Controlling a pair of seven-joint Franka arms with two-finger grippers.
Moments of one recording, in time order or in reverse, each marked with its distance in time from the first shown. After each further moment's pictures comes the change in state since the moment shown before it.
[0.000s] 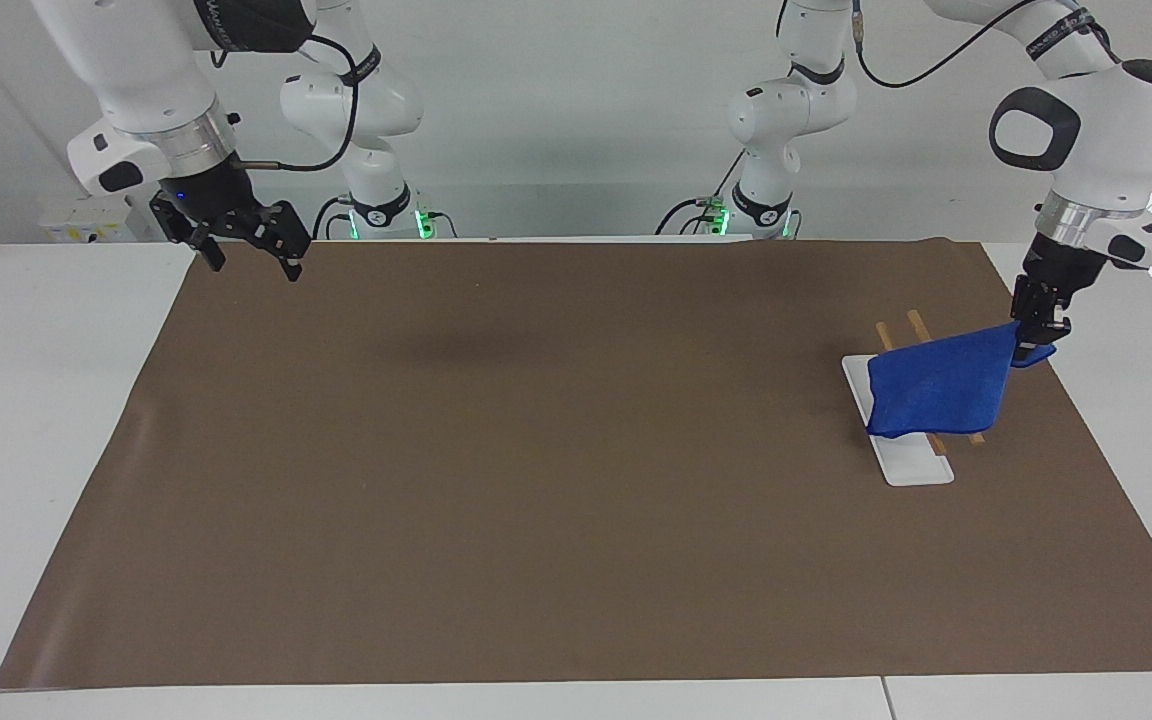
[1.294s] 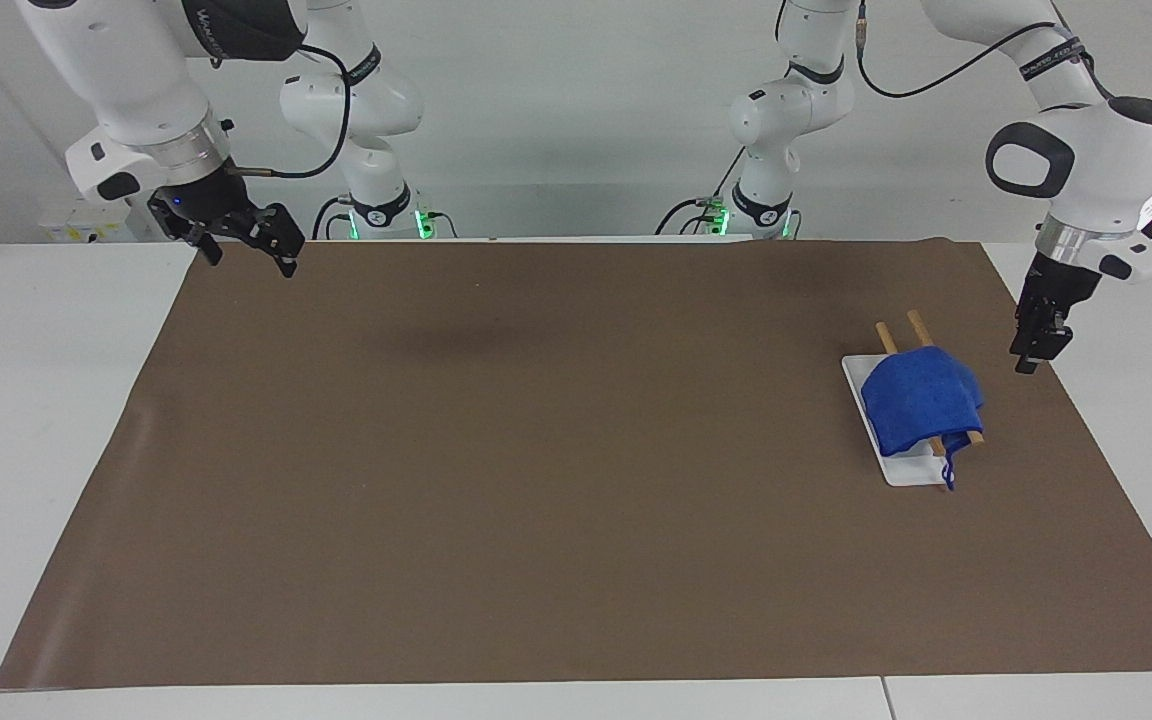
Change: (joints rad) left arm 0.066 0.026 -0.007 -0.047 0.000 0.066 0.167; right arm 0.052 -0.009 -0.082 -0.016 0.000 -0.045 0.000
